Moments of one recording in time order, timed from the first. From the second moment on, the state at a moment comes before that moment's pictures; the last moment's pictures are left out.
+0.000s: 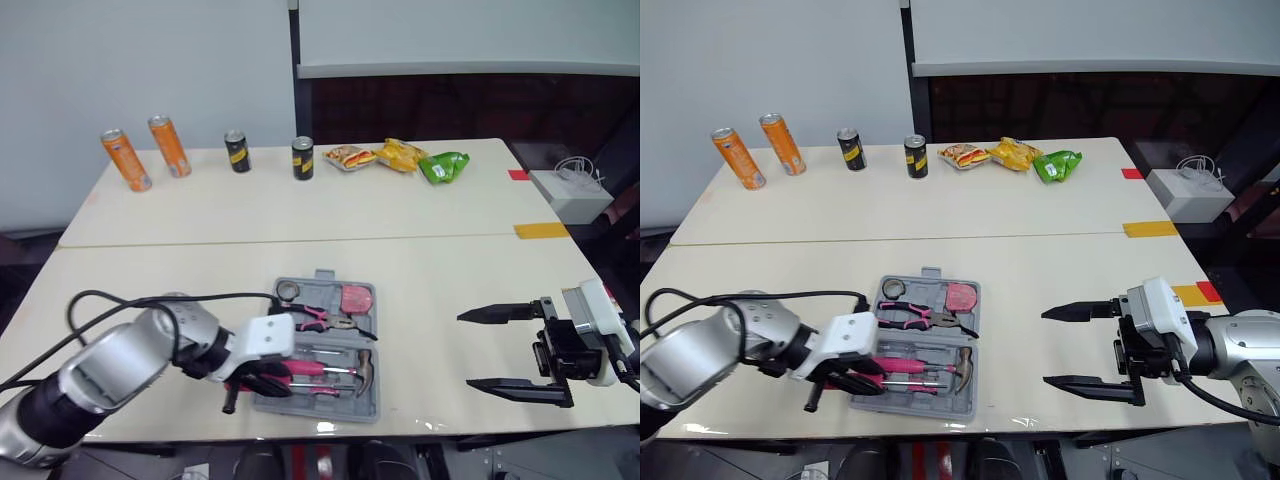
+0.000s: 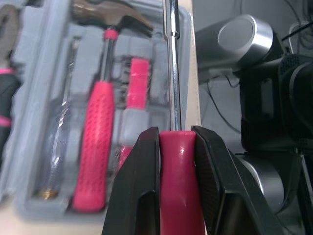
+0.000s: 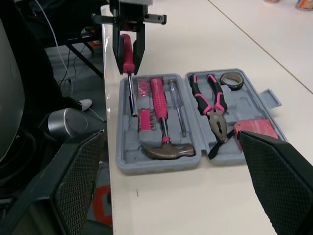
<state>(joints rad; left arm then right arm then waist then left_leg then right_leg) -0.55 0.93 -0.54 -0.58 -0.36 0.96 -1.14 0.09 -1.00 -0.40 -0.38 0.73 0.37 1.42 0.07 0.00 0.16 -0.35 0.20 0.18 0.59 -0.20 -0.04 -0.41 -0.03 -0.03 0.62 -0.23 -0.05</state>
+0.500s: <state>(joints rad) -0.73 0.76 -0.84 -0.50 -0.24 1.15 -1.02 0.08 -1.03 -0.40 -0.33 0.71 0.36 1.49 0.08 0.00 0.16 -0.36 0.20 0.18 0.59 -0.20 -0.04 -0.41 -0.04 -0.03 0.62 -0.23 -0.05</state>
